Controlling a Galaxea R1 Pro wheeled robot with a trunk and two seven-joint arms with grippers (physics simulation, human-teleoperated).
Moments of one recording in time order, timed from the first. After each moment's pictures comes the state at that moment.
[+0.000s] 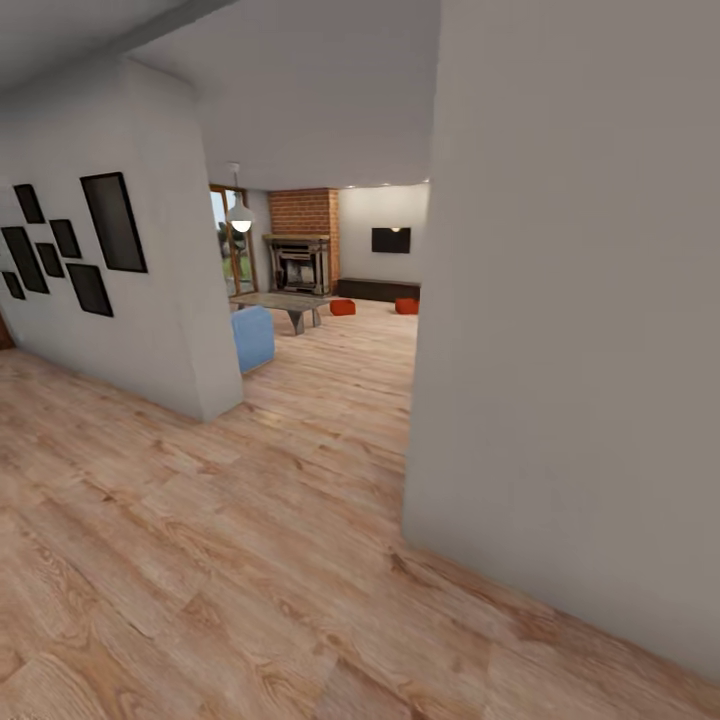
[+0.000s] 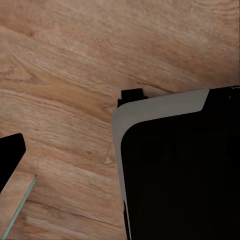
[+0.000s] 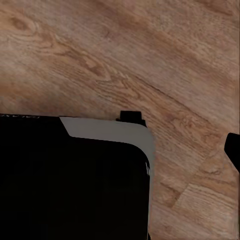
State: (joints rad) left arm -0.18 0.07 -0.02 -0.03 -0.10 0.01 -0.06; right arm -0.09 -0.05 0.00 -0.17 0.01 -0.04 0.10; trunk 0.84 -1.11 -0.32
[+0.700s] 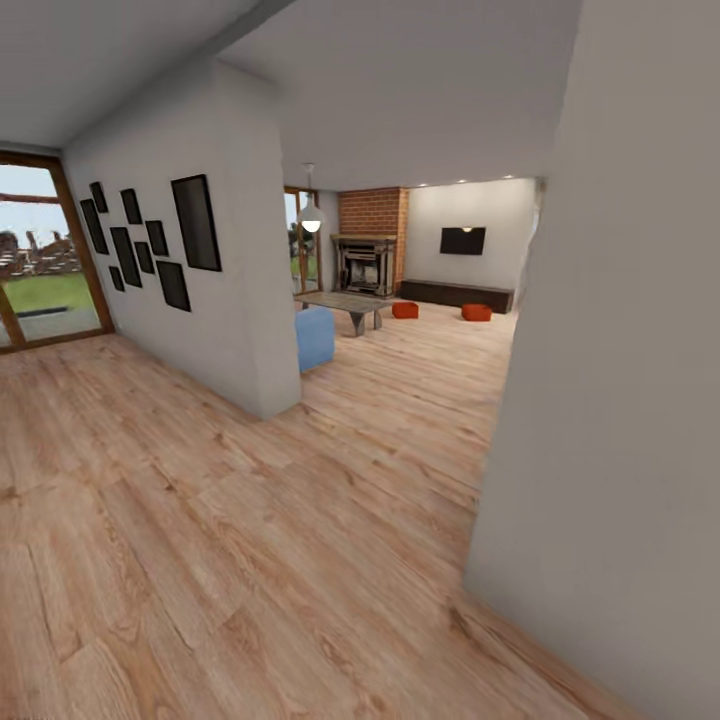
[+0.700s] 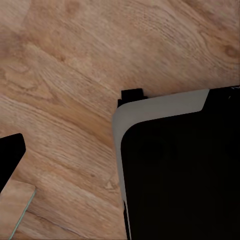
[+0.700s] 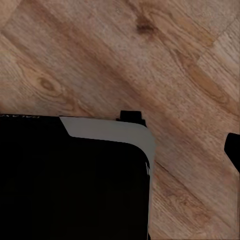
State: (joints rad) left arm -0.18 0.07 -0.02 -0.03 -0.10 0.01 -0.06; right arm -0.09 -0.05 0.00 -0.17 0.01 -0.04 0.10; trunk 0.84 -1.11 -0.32
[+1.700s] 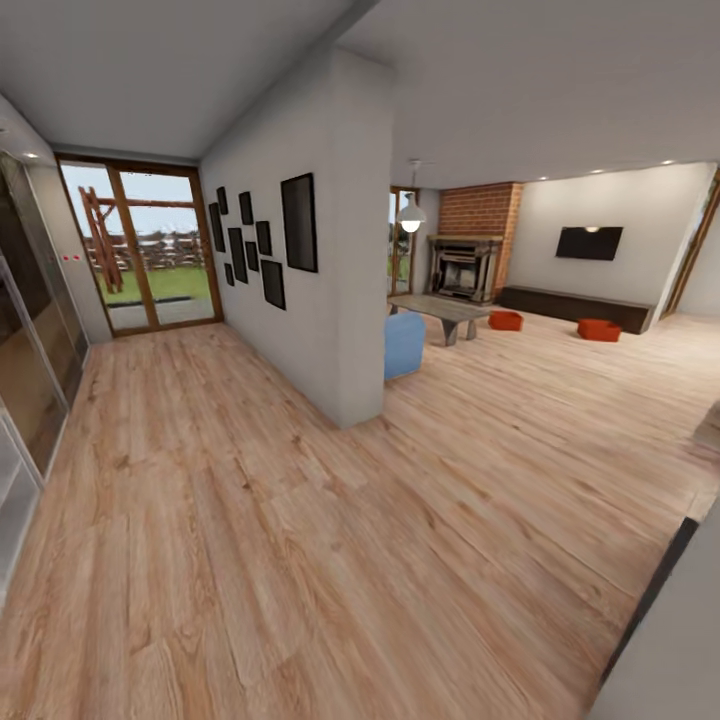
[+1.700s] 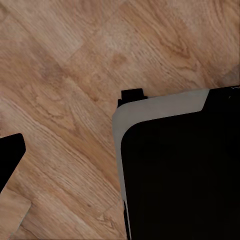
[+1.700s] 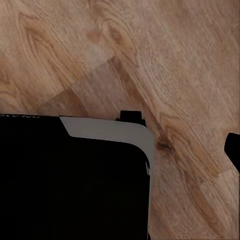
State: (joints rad) left arm -0.18 0.07 -0.02 -0.03 -0.10 0.01 -0.06; right arm -0.09 -0.05 0.00 -0.17 0.01 -0.04 0.10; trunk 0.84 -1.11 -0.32
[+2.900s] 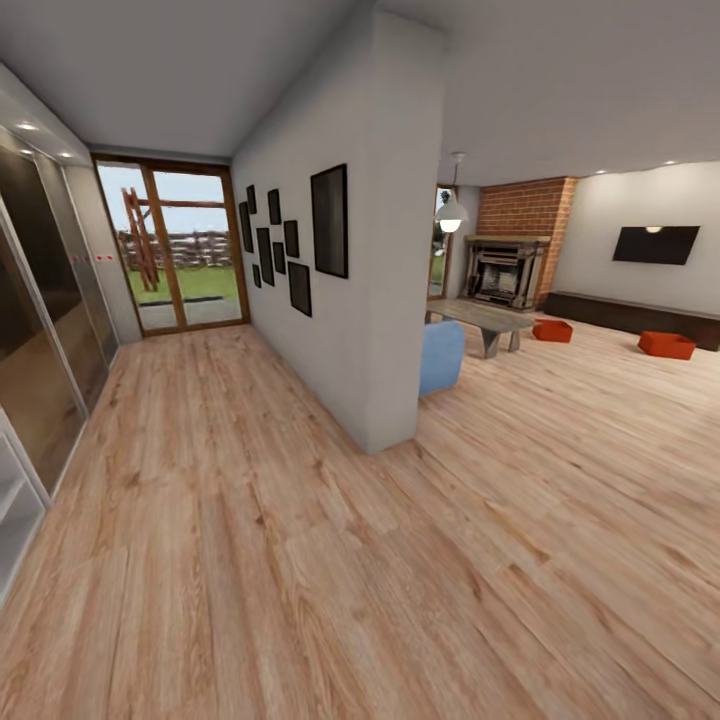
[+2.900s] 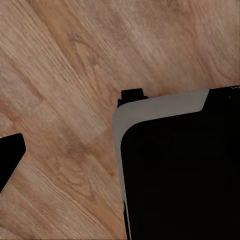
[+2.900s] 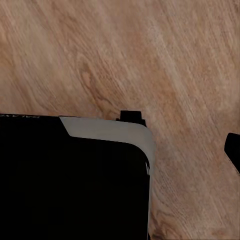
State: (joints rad) left arm -0.18 0.07 -0.02 -0.03 -0.11 0.01 -0.06; right arm -0.09 -0.05 0.00 -0.17 0.01 -0.04 0.10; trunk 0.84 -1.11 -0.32
